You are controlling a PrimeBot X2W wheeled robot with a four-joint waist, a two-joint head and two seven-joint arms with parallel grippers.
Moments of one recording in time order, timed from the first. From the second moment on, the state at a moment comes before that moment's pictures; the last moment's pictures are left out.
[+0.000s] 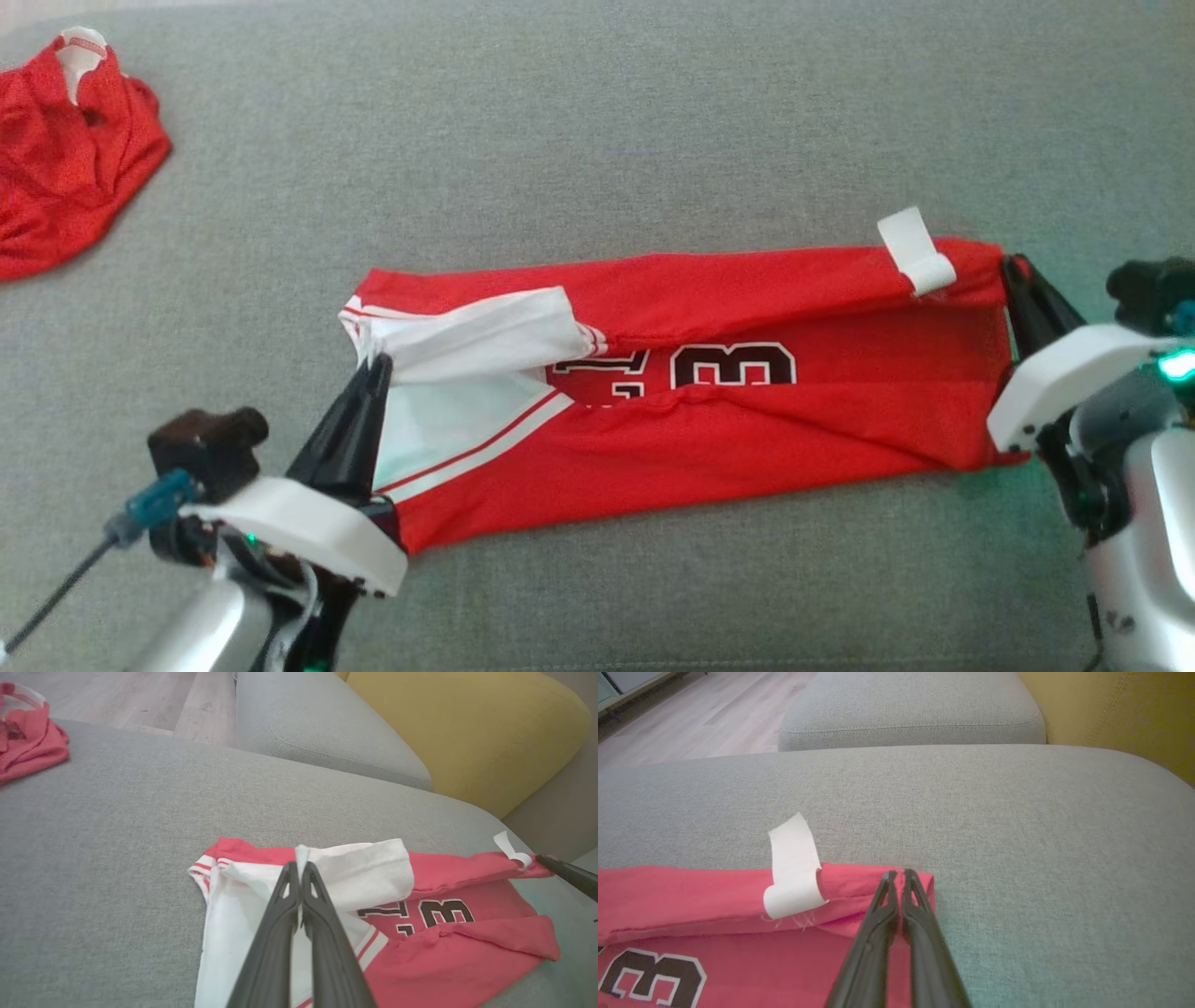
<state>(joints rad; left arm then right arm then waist) -0.15 0.47 -0.52 -0.15 -0.80 0.18 0.12 -0.30 -0.21 0.00 0.28 0.24 0.12 0.26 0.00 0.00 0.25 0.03</state>
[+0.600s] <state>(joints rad) 0.00 0.42 -0.55 -0.10 -0.79 0.21 -0.03 -0.05 -0.11 -0.16 0.15 0.20 0.12 0.20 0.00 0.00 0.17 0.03</state>
